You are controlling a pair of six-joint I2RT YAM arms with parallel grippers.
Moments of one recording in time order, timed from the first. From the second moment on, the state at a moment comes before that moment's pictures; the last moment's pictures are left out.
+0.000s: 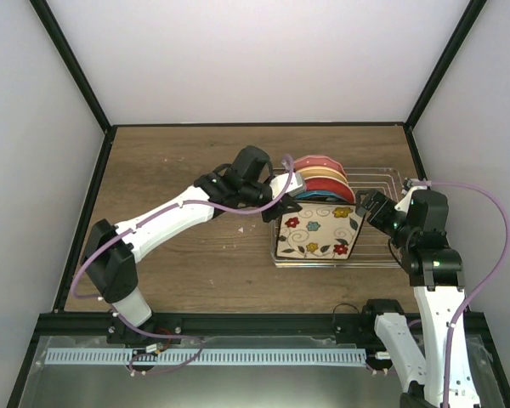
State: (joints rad) left arm -0.82 1.67 1.42 -0.42 0.55 0.30; right arm -0.02 0.66 0.95 -0.83 -0.20 0.57
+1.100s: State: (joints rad) left arm -0.70 1.57 1.57 -0.48 0.69 -0.01; right arm -0.02 0.44 1.00 -0.77 0.01 0.63
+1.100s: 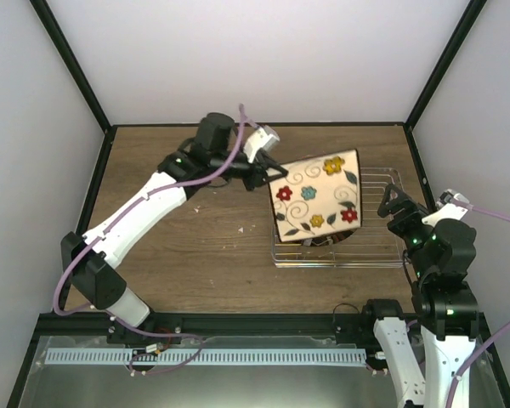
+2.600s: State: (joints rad) left arm 0.36 1.77 1.17 -0.02 0.57 -0.80; right arm -0.02 0.79 1.03 -0.56 -0.10 0.55
